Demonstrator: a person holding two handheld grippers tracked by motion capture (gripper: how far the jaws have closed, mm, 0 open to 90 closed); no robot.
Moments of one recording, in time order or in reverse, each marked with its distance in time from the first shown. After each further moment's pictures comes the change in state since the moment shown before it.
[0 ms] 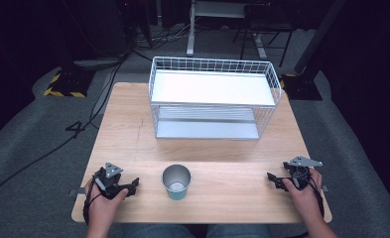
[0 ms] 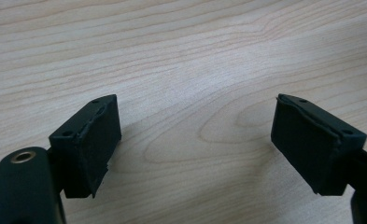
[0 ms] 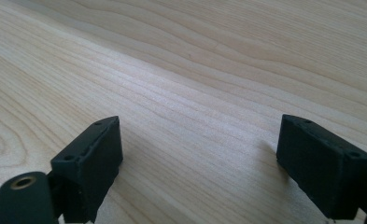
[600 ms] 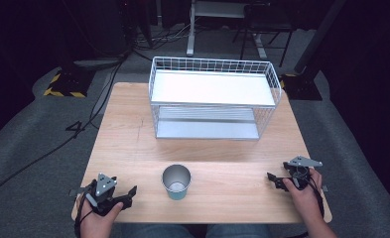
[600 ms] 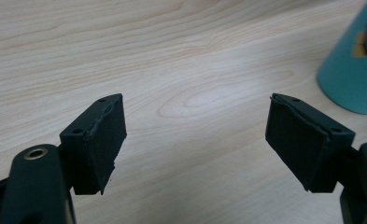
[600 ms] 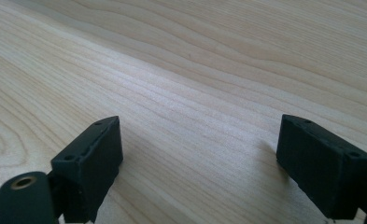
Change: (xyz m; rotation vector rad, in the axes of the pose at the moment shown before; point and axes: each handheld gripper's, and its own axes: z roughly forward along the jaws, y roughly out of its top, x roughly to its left) left arm -0.023 -0.017 -0.050 -0.112 -0.043 0.029; right arm 0.000 0.000 0.000 0.000 0.000 0.000
